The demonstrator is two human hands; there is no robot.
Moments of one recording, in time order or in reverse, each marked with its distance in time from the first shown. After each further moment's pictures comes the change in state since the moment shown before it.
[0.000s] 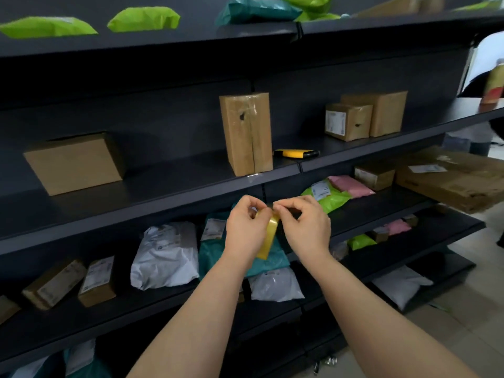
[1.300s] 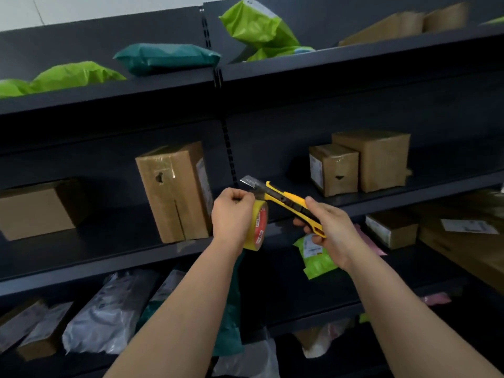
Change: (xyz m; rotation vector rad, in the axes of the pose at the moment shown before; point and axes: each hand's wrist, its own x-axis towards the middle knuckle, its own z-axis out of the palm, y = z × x) left_hand 0.175 0.083 0.183 0.056 0.331 -0.105; right_hand 0.255 0.144 -0.102 0.751 -0.489 0.485
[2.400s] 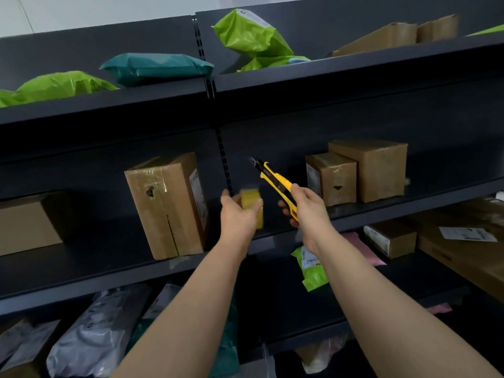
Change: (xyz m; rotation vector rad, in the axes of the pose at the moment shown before) left_hand 0.033 -0.004 0.028 -0.071 -0.087 -0.008; right_hand 0.049 -0.017 0.044 0.007 0.147 -0.120
